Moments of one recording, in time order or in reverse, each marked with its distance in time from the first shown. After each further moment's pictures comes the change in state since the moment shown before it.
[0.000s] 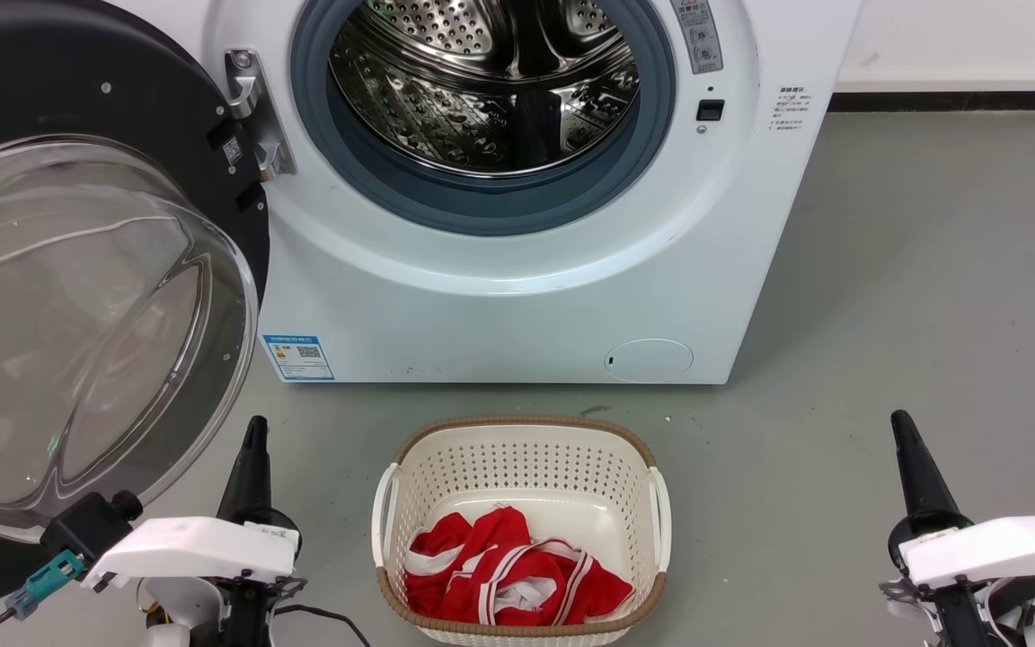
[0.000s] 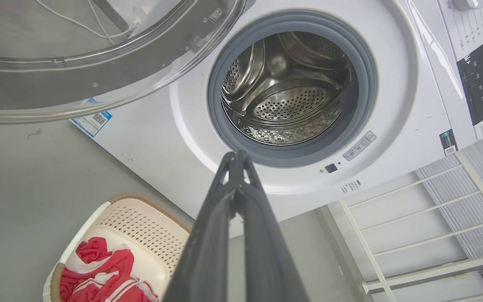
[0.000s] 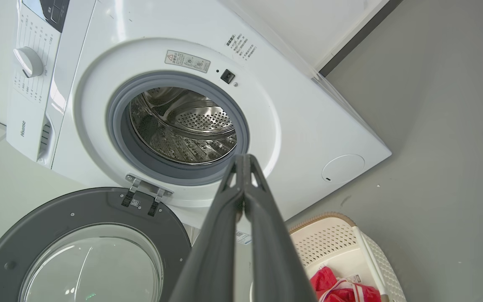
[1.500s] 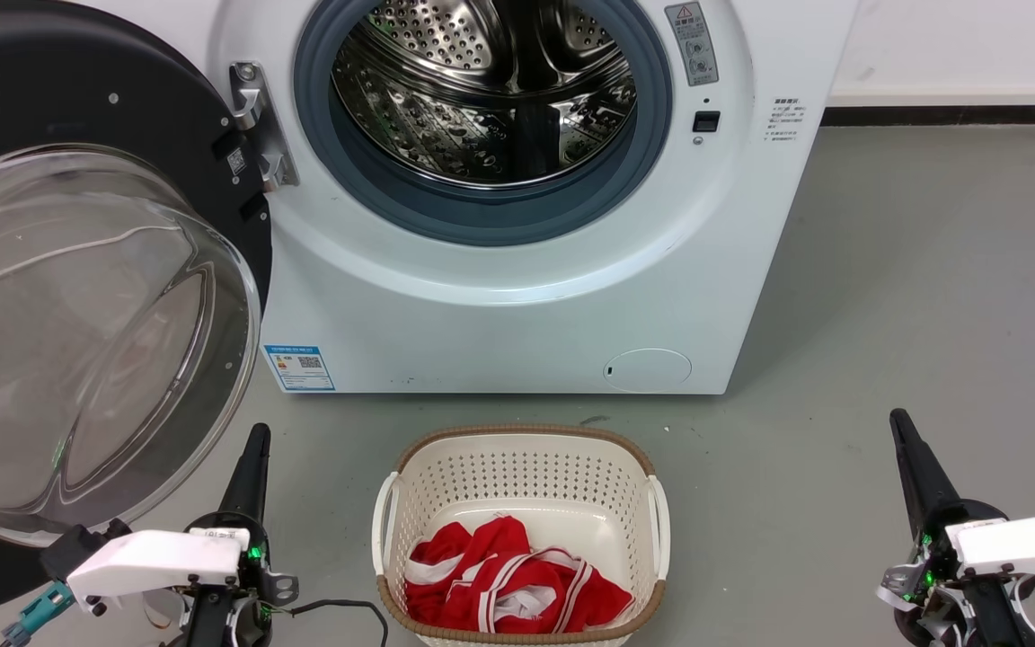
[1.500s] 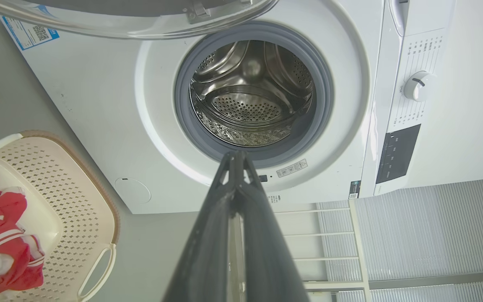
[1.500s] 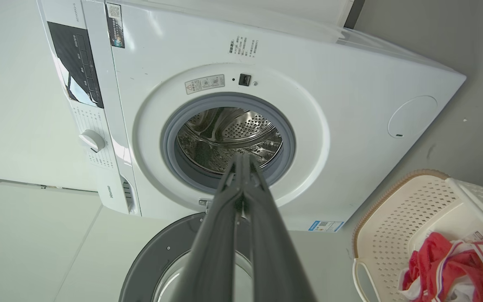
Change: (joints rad) left arm 0.000 -0.007 0.046 0.029 -0.468 -0.052 0.116; right arm -0.029 0.000 -0.022 0.057 0.469 0.000 0.081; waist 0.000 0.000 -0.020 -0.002
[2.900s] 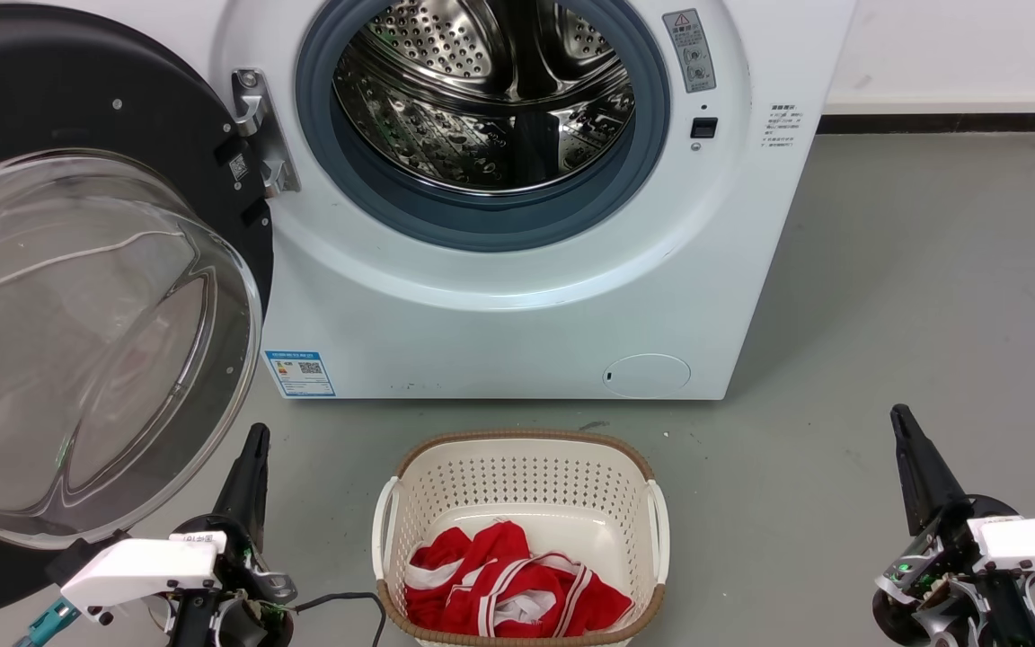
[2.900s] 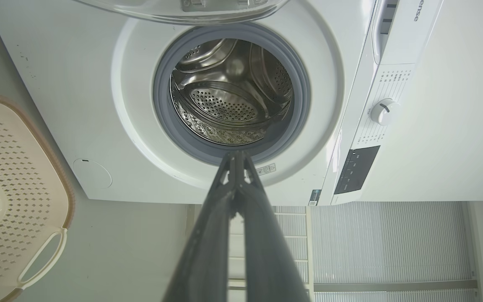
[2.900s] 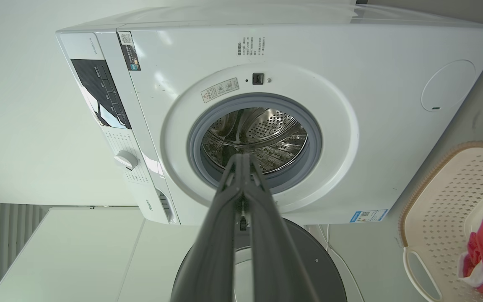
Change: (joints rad) left arm 0.000 -0.002 0.016 0.014 -0.197 -0.023 0.049; right arm -0.015 0.000 -0.010 0.023 0.198 0.000 0.034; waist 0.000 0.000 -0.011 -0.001
